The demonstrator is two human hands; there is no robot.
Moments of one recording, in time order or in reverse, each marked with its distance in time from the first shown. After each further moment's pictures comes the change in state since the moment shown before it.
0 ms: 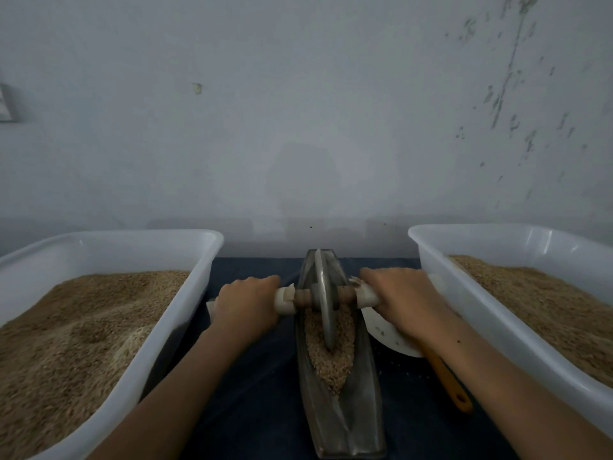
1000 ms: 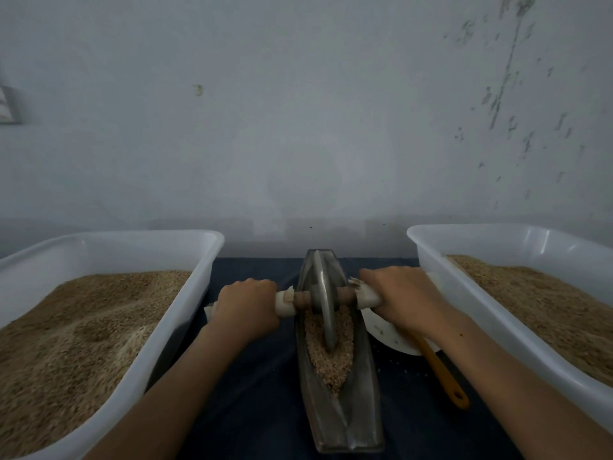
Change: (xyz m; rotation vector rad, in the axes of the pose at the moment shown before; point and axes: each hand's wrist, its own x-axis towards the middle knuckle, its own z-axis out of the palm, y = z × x) left_hand -0.002 0.002 -0.012 -0.011 -0.182 -0.009; right_hand 0.000 0.002 -0.008 0.053 -0.062 -0.020
